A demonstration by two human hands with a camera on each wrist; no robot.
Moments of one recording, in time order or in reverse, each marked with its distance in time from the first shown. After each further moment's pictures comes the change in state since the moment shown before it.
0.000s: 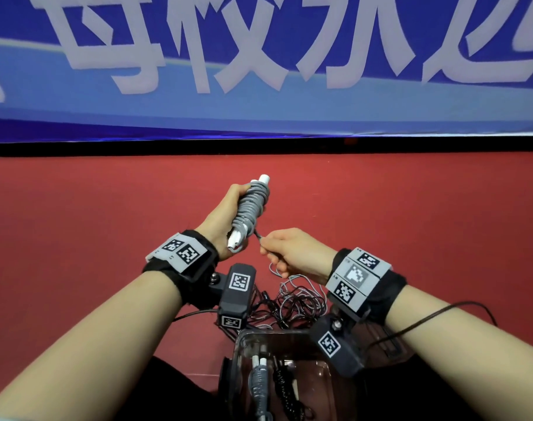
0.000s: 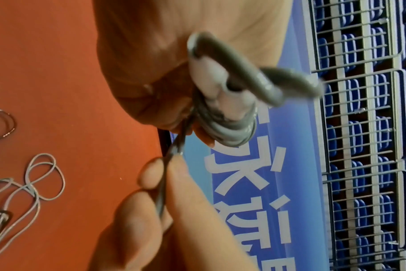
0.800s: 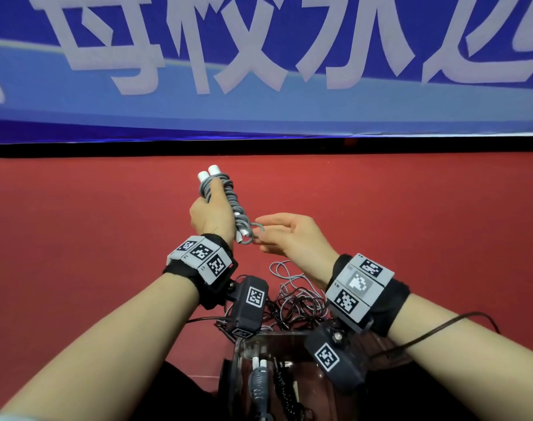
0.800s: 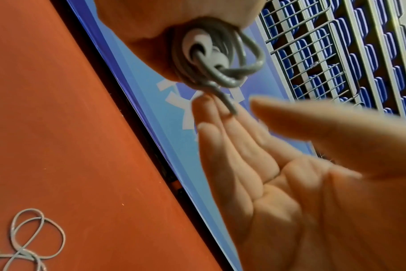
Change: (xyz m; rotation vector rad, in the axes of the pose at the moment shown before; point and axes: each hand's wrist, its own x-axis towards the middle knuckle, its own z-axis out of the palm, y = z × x) left_hand 0.019 -0.008 -0.005 0.004 0.675 0.442; right_hand -0.005 -0.007 0.004 0.264 0.200 -0.215
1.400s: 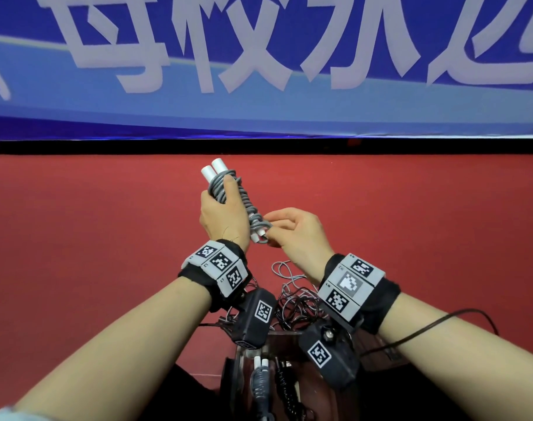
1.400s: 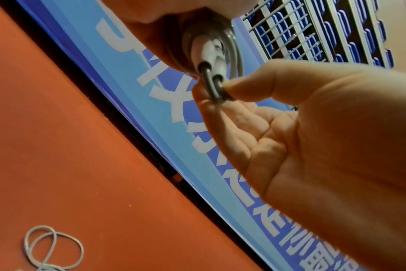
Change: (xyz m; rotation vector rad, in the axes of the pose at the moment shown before) left_hand -0.019 -0.002 0.002 0.190 0.061 0.248; right_hand 0.009 0.006 0.007 -0.200 0.210 -0.068
